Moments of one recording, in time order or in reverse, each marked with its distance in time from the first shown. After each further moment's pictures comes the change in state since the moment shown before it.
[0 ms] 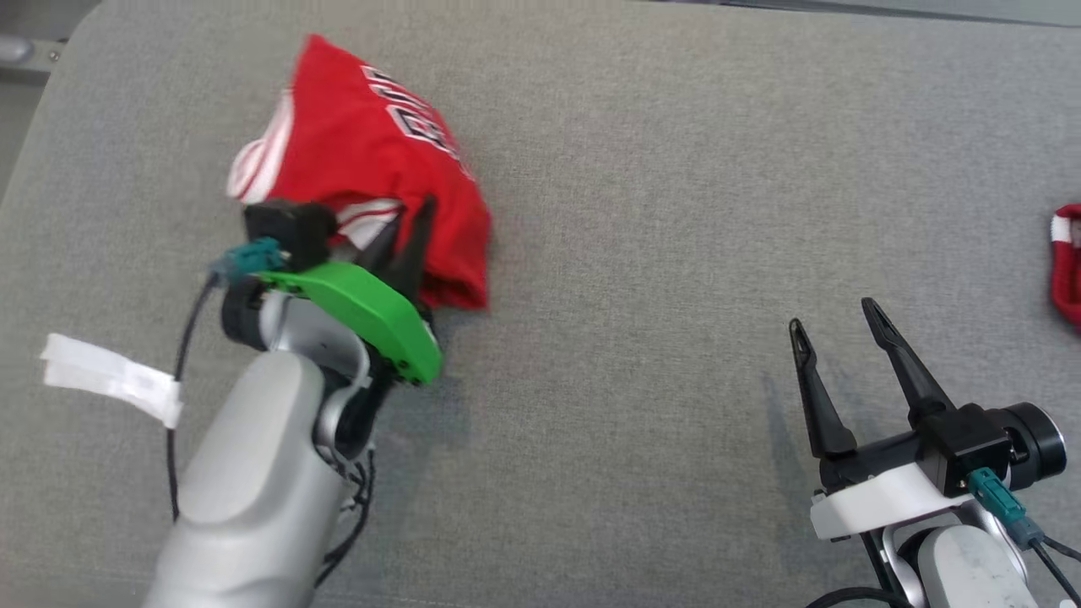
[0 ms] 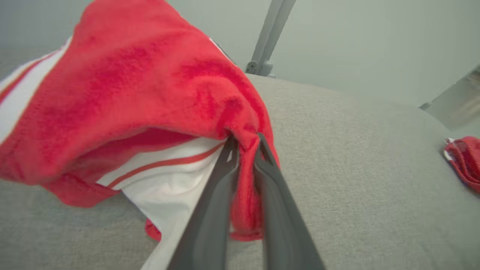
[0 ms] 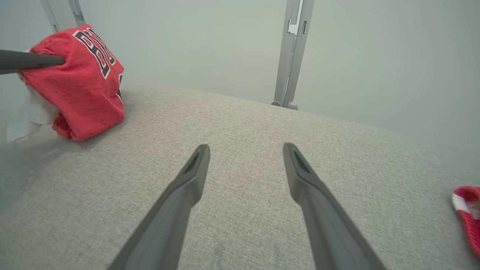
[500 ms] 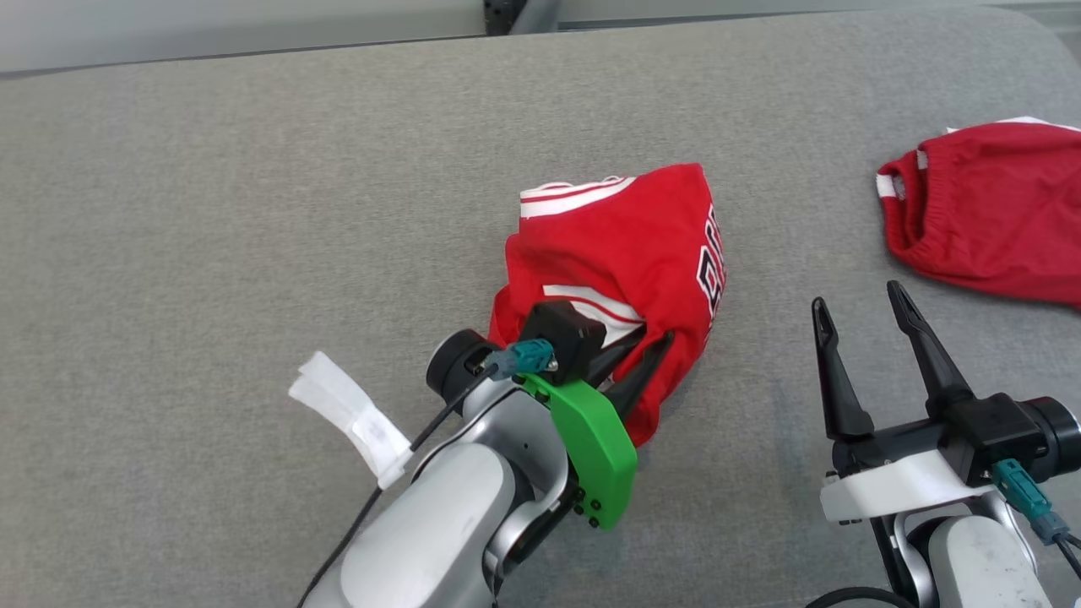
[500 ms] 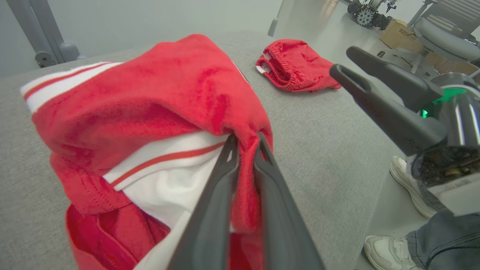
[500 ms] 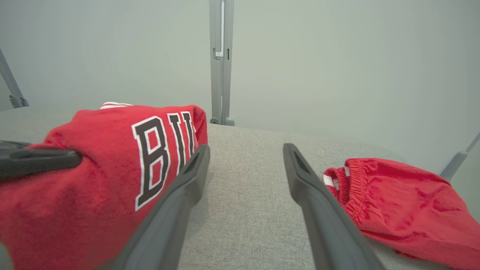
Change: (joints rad) left arm 0.109 -0.079 -0.347 -0.320 0.088 0.056 0.190; right arm -0.010 0.032 -0.045 -0.029 0.009 0.000 0.000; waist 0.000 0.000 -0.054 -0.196
